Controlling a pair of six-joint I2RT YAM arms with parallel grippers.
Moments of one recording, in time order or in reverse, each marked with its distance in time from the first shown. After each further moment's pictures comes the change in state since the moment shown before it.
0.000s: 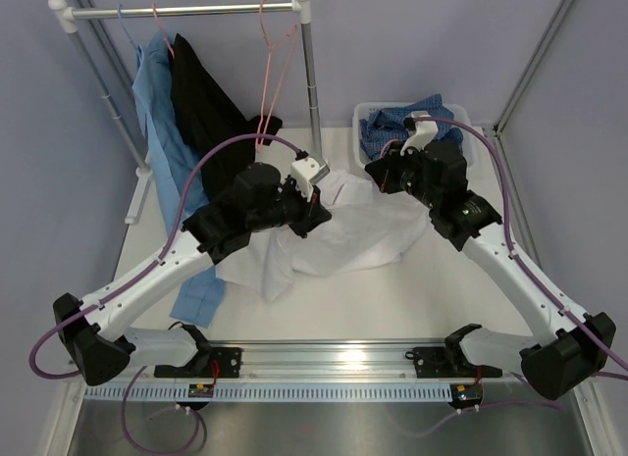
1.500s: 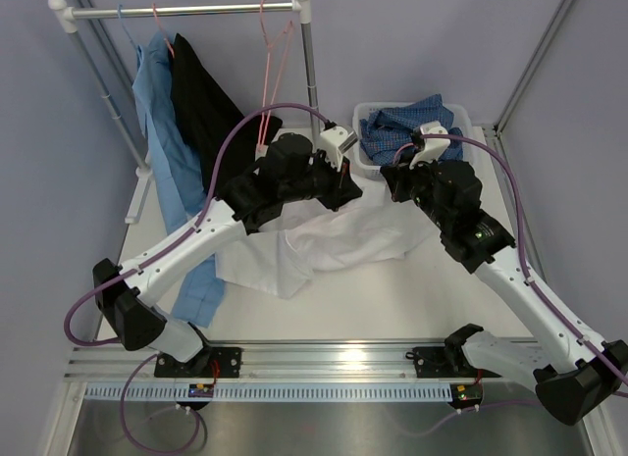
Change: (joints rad) left arm -0.010 0.262 0.277 0.031 0.034 -0.109; right arm 0.046 -0.151 -0.098 0.043 0.158 -0.194
